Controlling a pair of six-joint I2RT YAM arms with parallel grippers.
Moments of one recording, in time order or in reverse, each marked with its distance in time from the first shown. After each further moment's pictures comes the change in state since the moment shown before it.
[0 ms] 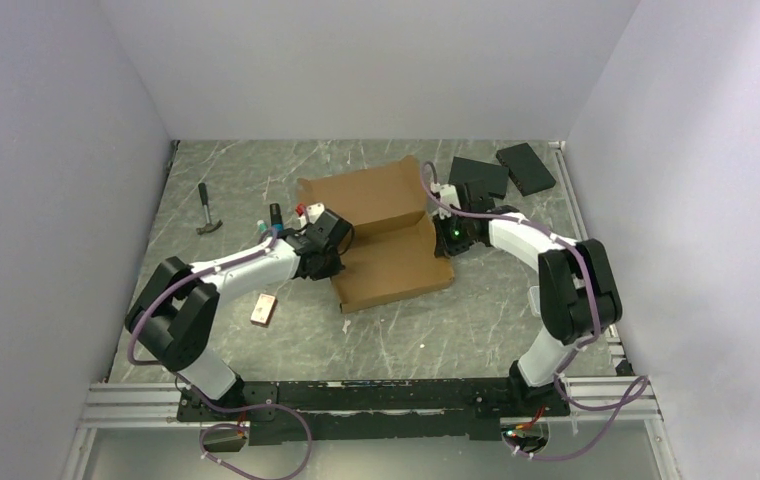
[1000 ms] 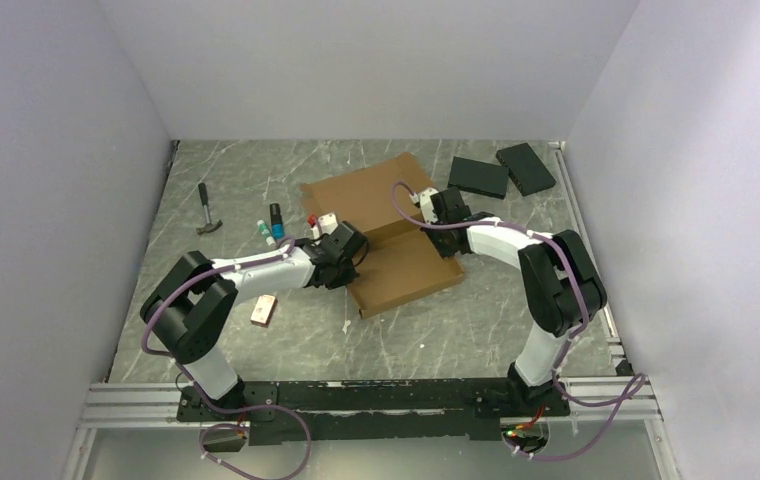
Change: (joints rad) left arm -0.086 0.057 -0.019 0.108 -0.008 -0.121; right arm 0.133 0.047 -0.014 0.116 0.438 -0.160
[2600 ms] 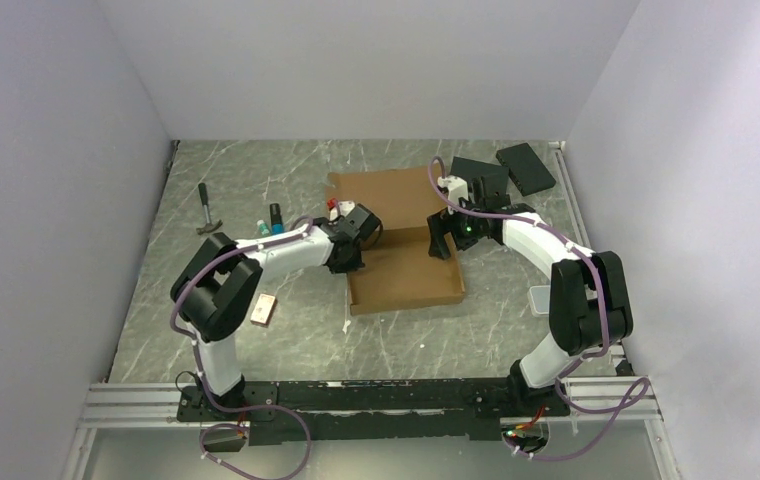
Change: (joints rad) left arm 0.031 0.171 0.218 -0.148 -0.029 0.187; right arm -0.192 -0.156 0.008 -0.130 -0.508 -0.006
